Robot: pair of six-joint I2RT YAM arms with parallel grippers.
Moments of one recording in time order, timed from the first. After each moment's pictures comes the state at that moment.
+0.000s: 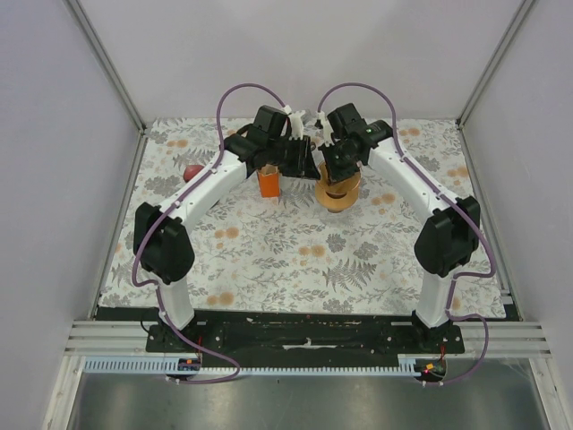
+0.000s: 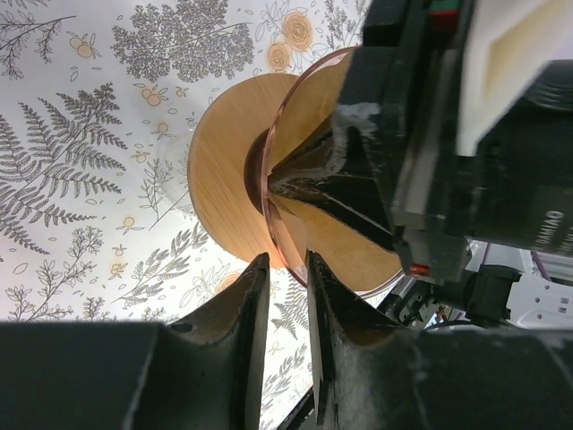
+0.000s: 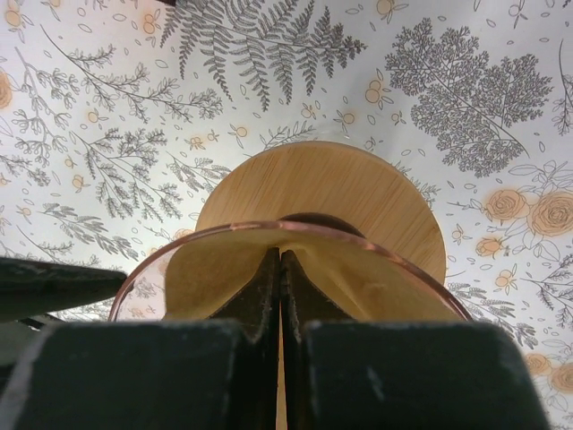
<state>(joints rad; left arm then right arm) -0.57 1.86 1.75 -0.60 0.47 -0.38 0.48 1.91 1.86 -1.00 -0.09 0.10</state>
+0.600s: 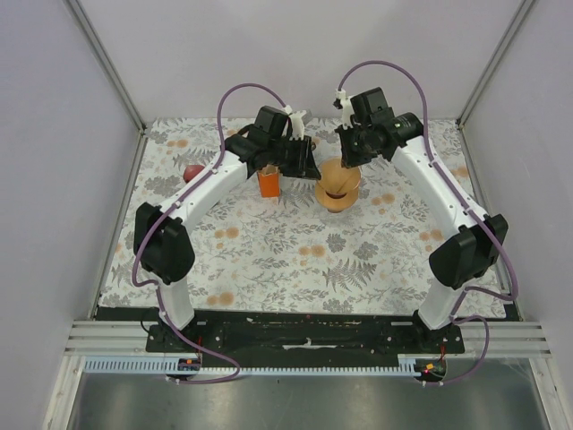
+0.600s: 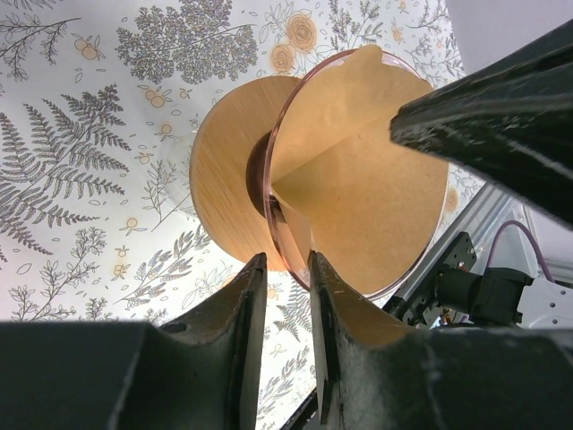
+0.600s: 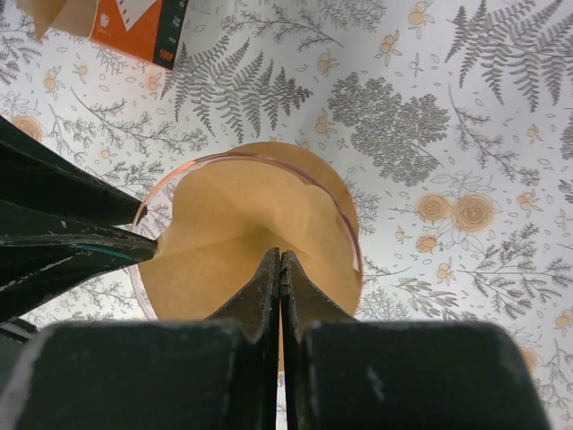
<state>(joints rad) -0.58 1.86 1.75 -0.60 0.45 -0.38 0.43 1.78 1.90 -1.01 -0.06 0.08</state>
